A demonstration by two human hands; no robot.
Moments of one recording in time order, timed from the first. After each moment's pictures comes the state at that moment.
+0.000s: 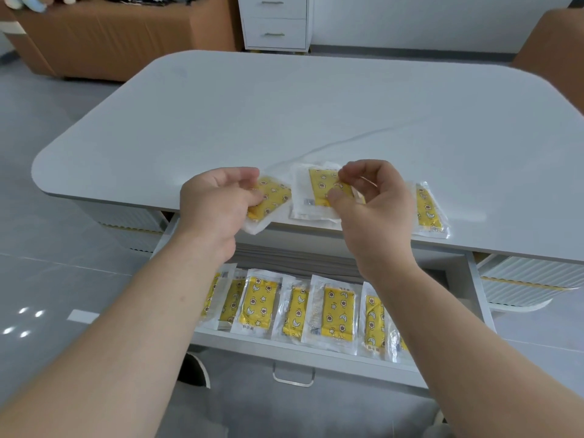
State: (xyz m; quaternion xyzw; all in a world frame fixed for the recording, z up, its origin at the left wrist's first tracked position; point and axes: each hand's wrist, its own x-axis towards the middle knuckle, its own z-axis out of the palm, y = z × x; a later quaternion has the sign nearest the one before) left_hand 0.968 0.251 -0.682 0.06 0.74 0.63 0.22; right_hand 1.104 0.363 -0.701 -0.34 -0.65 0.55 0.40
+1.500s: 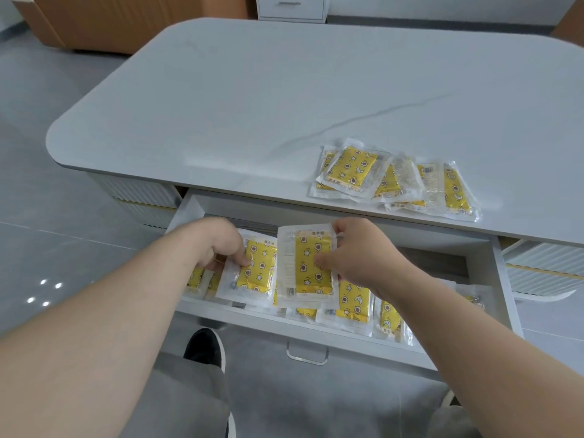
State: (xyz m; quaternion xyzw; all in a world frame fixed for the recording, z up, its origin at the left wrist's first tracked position) left_hand 0.914 0.214 -0.770 0.05 0.87 0.17 0.45; right_hand 1.106 0.346 -0.746 -0.38 -0.79 0.48 -0.06
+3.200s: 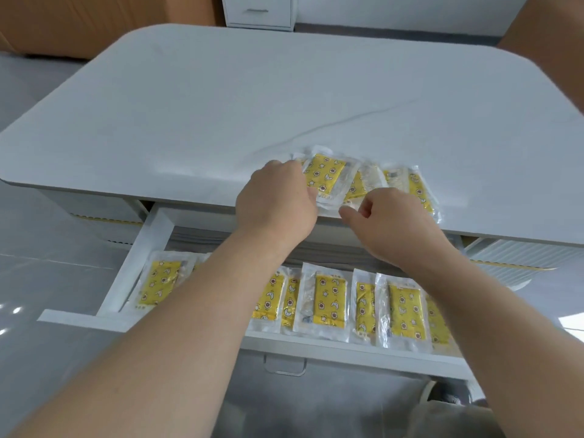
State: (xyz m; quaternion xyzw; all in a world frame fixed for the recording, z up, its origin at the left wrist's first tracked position) left_hand 1.005 0.301 -0.700 0.39 0.90 0.19 0.04; right_hand 1.135 0.397 -0.707 -0.45 -0.86 0.24 0.02
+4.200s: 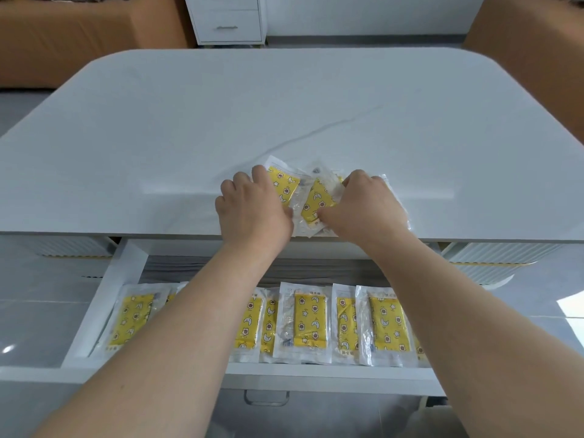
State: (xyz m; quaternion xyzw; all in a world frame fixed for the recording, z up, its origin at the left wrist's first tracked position) left_hand 1.002 0.348 -0.725 0.37 0.92 0.12 -0.04; right_hand 1.116 0.438 -0.707 -0.52 -0.82 0.23 0.05
